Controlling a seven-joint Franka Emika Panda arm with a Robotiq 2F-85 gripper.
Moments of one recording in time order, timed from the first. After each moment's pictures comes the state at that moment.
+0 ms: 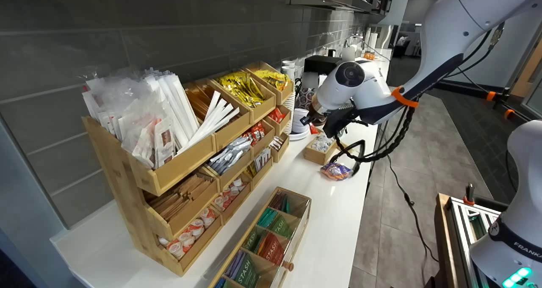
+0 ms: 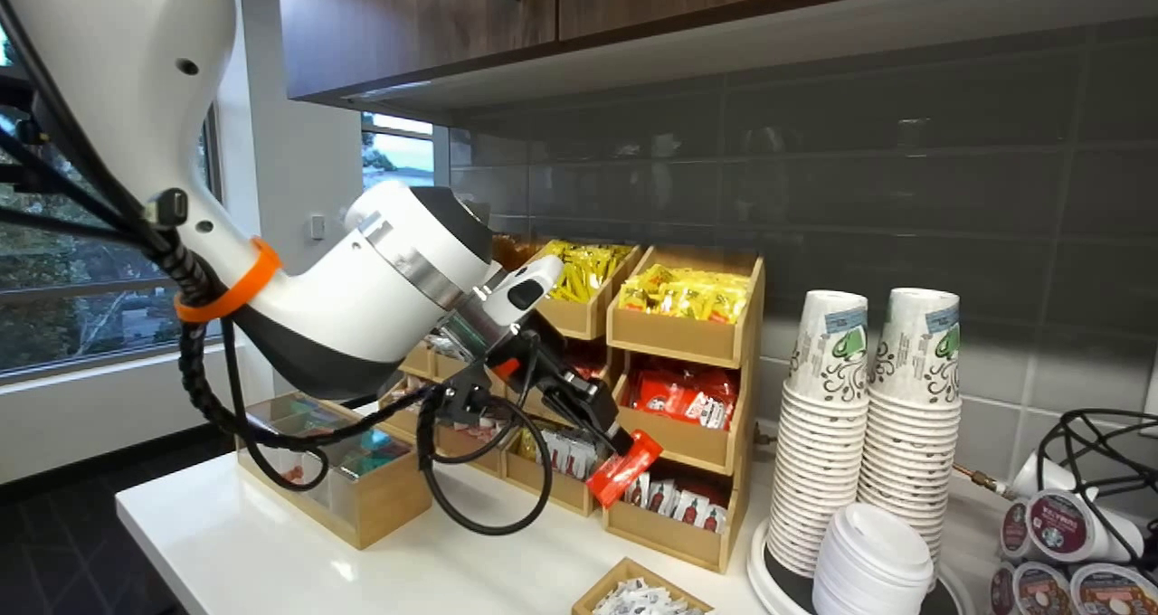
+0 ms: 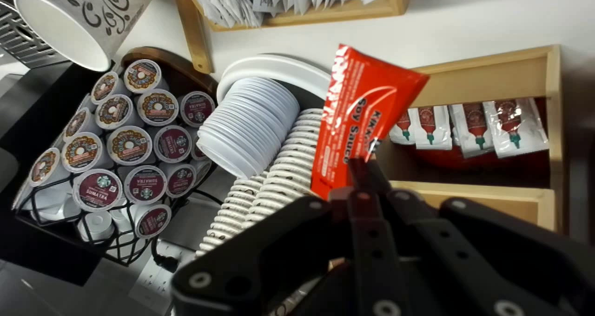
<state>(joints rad) 0.70 0.24 -0.89 -2.21 -1.20 2.79 1.26</state>
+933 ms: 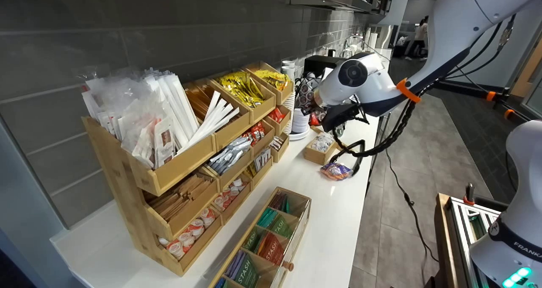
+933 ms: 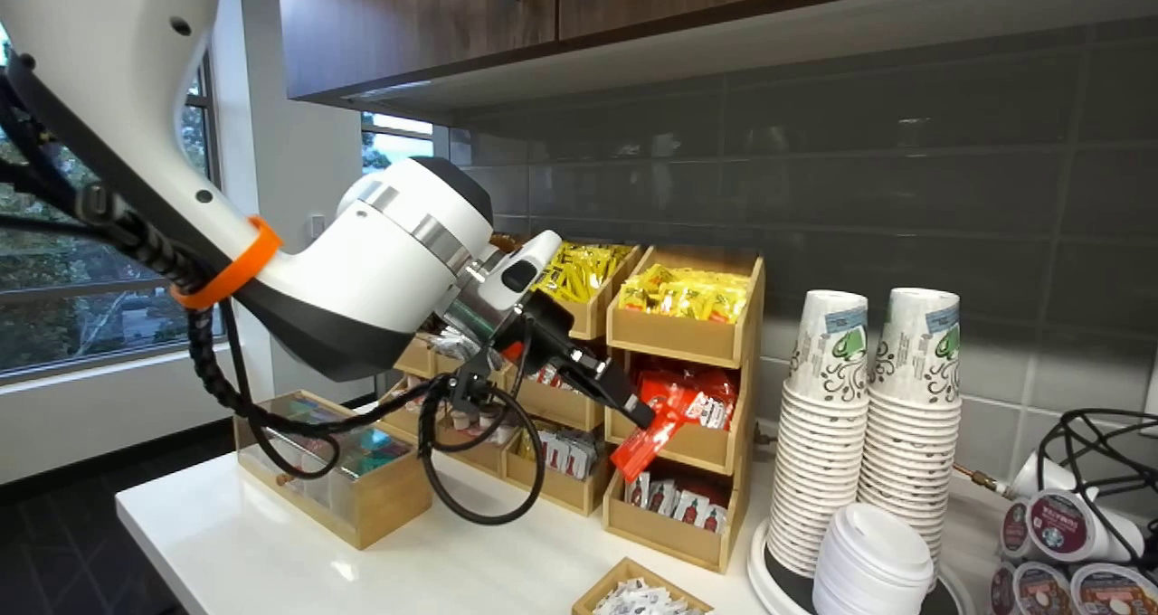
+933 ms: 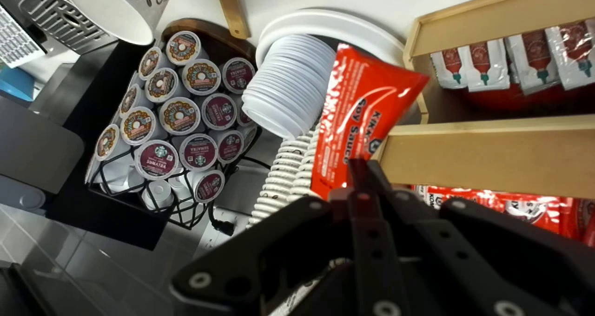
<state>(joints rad) 0.75 0.20 -0.95 -2.19 -1.38 2.71 1.50</state>
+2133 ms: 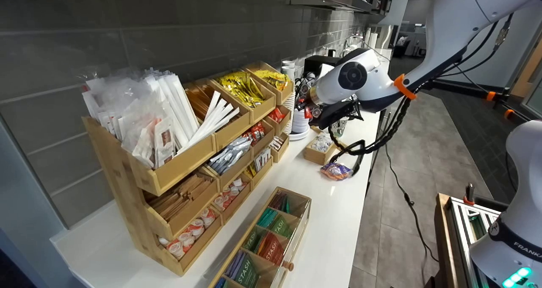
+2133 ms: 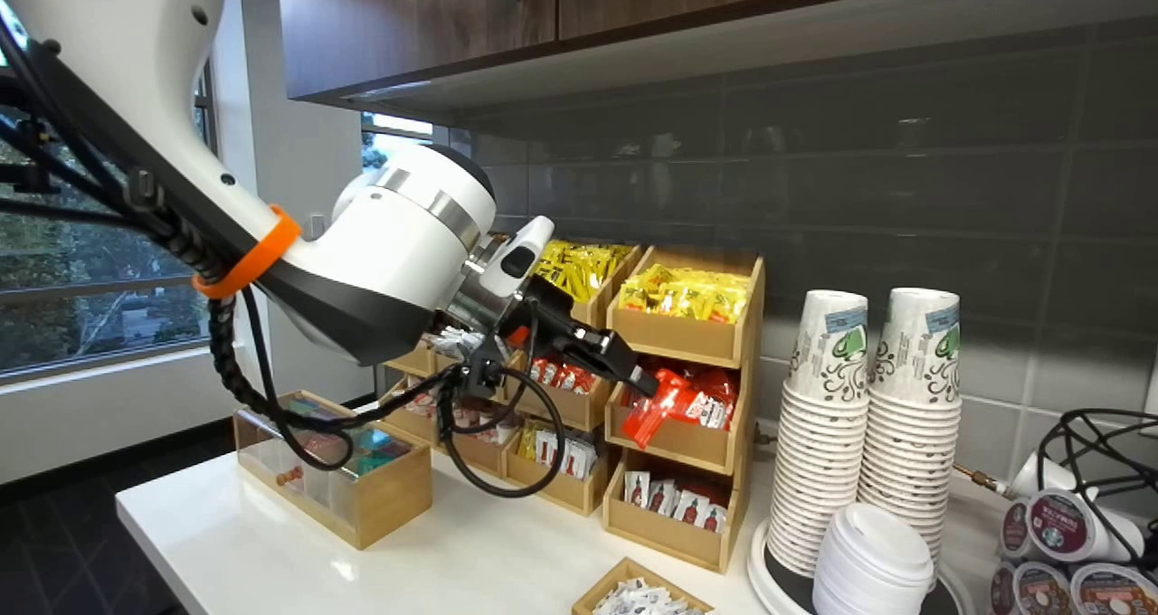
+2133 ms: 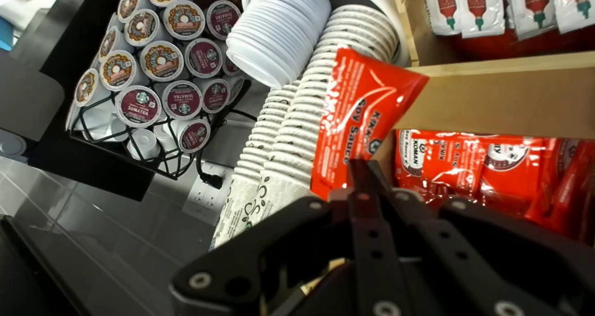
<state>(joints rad) 0.76 0.22 -0.94 -2.15 -1.54 2.71 1.63</state>
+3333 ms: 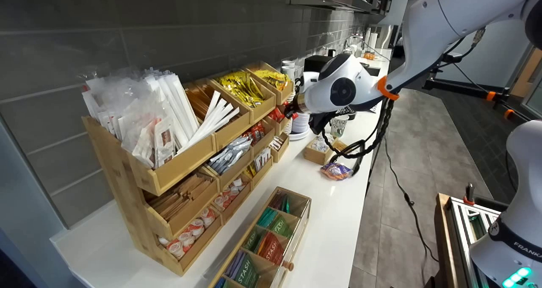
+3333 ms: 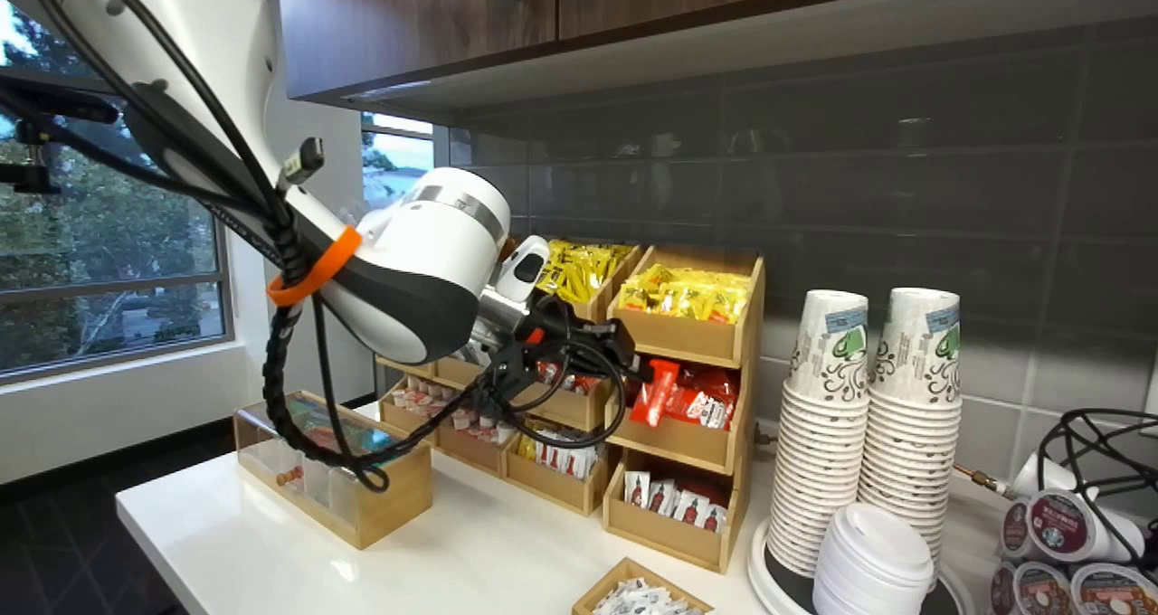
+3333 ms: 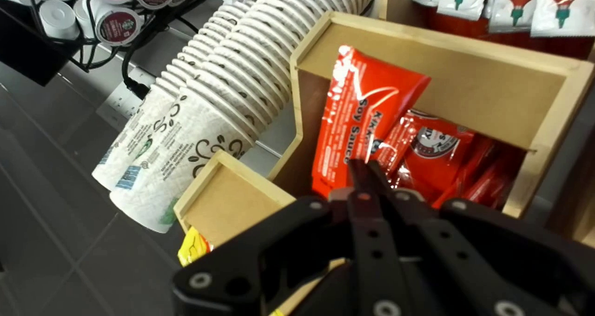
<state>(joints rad) 0.73 0.39 -0.91 -2.01 -1.76 2.81 1.60</state>
